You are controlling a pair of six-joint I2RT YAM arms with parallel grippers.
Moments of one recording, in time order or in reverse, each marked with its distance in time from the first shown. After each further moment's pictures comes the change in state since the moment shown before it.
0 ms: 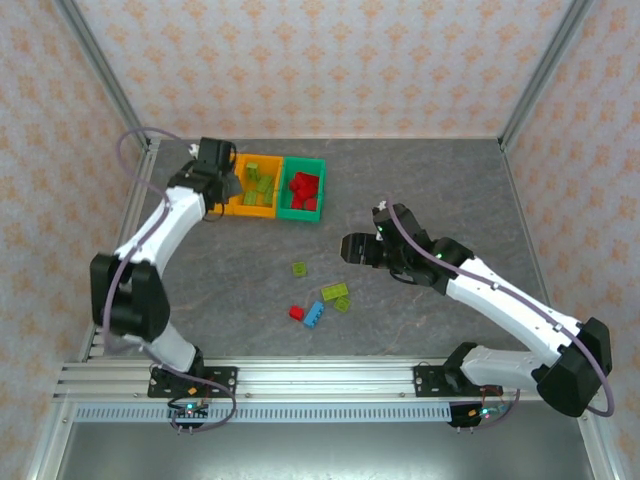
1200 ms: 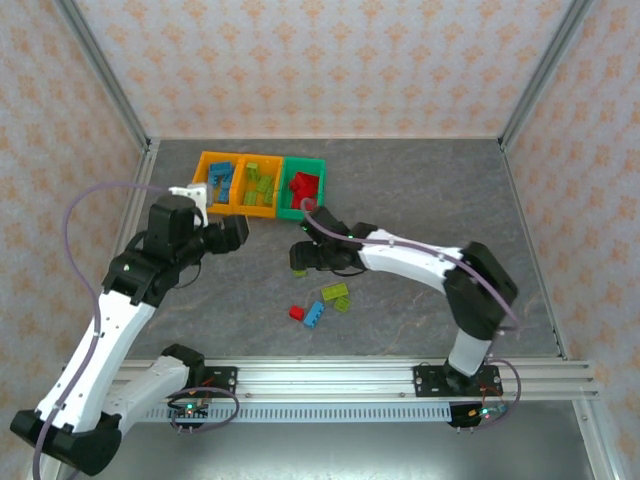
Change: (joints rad) left arm -0.180 -0.803 -0.339 -0.222 0.254 0.073; right arm 0.147 0.644 0.278 0.127 -0.045 0.010
